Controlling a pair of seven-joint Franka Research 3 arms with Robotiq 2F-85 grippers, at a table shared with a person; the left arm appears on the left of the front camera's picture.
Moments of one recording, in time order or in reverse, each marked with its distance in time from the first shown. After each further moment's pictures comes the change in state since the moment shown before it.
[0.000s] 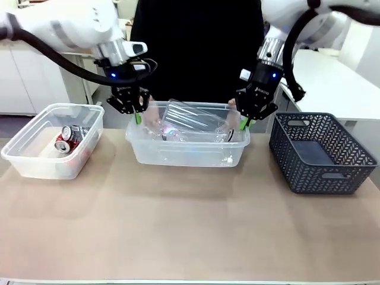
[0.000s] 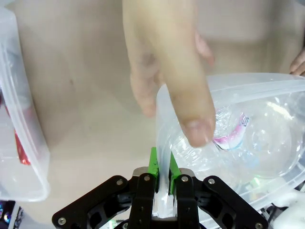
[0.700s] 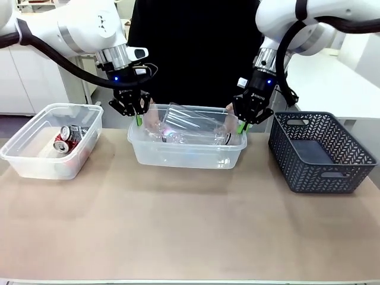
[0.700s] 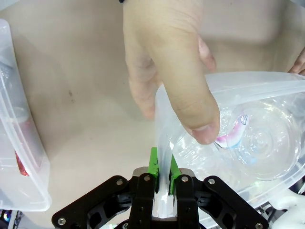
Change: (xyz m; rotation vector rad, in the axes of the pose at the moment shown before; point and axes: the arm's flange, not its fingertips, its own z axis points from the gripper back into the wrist) left arm 0.018 0.006 -0.015 -0.002 0.022 0.009; right arm 0.027 -0.012 -0.017 0.009 0.045 -0.025
